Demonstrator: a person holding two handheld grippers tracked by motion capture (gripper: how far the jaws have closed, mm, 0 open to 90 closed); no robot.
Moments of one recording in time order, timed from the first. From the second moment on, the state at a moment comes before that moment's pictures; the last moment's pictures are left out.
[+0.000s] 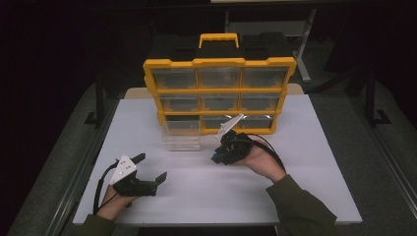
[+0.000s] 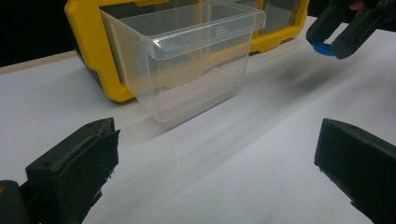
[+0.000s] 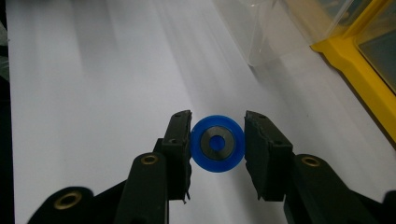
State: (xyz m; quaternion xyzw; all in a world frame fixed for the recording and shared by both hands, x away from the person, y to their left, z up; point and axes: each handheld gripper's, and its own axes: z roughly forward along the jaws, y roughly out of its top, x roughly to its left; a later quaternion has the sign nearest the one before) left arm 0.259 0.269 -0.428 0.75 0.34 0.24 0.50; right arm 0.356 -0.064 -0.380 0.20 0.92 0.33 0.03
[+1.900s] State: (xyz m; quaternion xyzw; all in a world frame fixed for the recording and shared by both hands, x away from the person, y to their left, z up) left arm 0.258 0.267 -0.429 0.75 0.35 0.24 0.51; right arm 0.381 -0.043 -0.345 0.20 0.91 0.35 0.03
